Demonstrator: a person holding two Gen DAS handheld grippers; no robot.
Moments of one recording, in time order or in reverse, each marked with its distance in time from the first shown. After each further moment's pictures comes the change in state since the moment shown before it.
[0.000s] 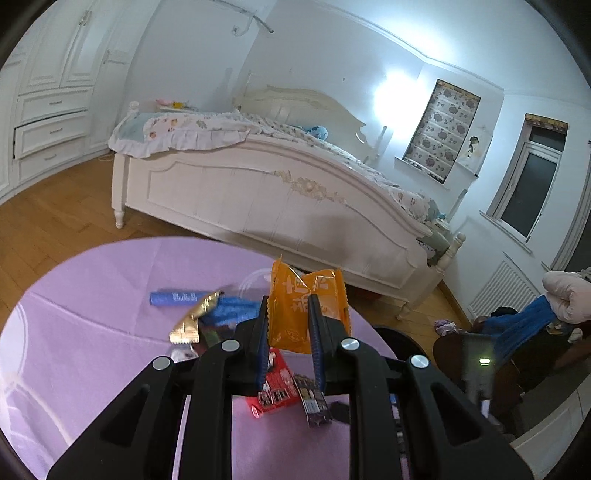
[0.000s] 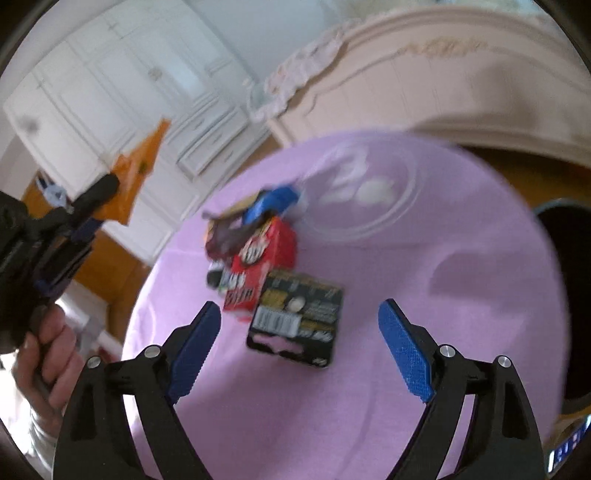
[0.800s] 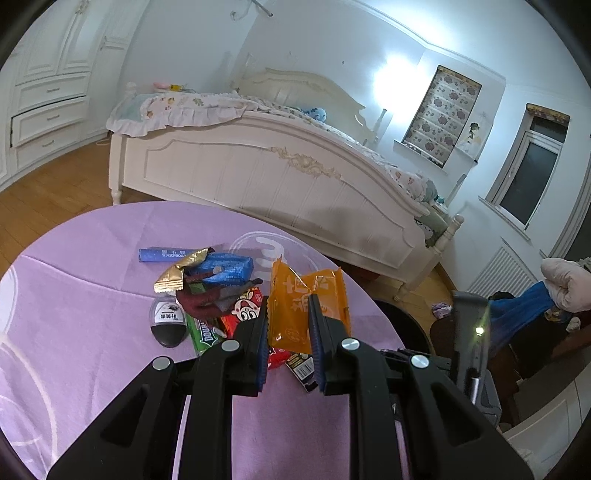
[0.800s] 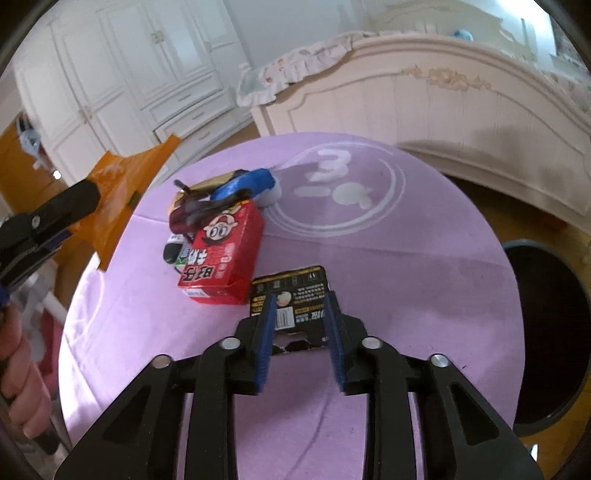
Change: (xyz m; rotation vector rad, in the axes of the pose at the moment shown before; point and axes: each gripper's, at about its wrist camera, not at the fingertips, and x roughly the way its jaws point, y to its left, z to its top) left arm 0.002 -0.012 -0.035 -0.004 0.064 -0.008; right arm -0.007 0.004 -0.007 -0.132 0.013 -0.188
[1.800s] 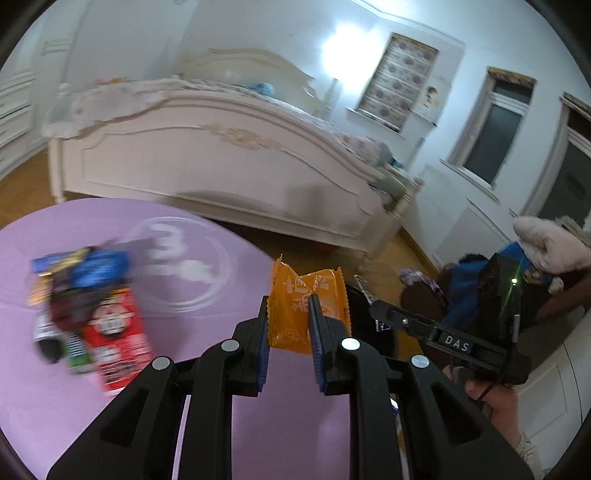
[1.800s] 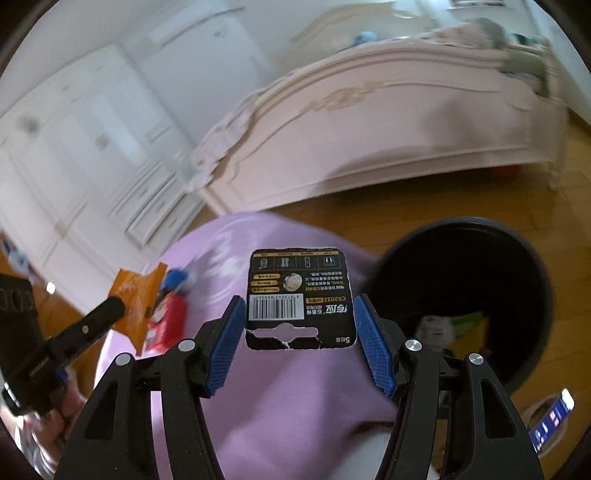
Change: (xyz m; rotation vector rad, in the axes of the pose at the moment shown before) left arm 0.075 -0.105 -0.008 0.134 0.107 -0.166; right arm -0.107 -0.151 -0.029 0.381 -0.275 -0.037
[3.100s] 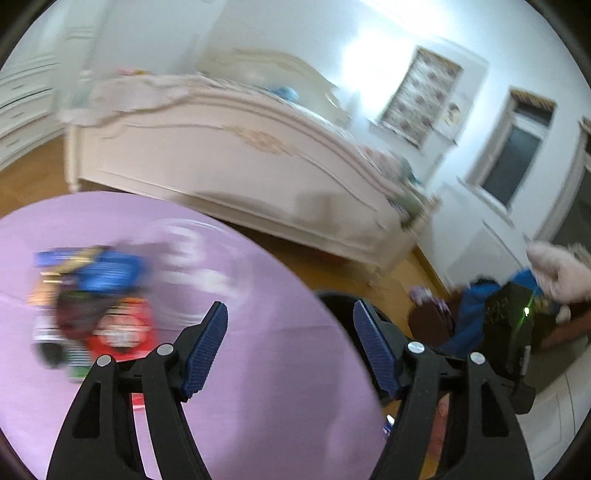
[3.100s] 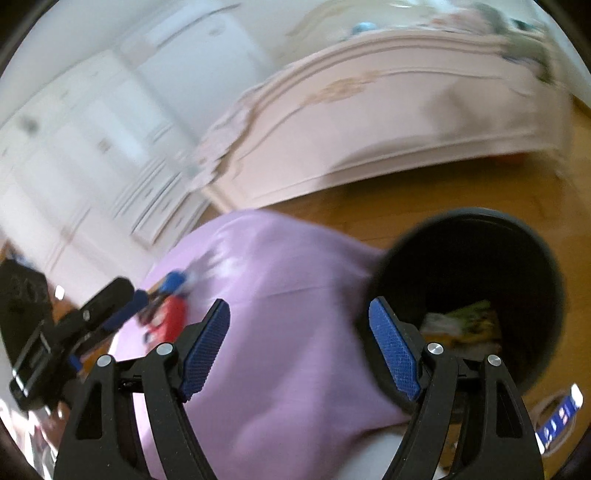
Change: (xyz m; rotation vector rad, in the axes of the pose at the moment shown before) left arm -0.016 0.041 0.003 -0.123 -0.066 0.085; right arm 0.040 0.044 0.002 -0.077 0.069 0.092
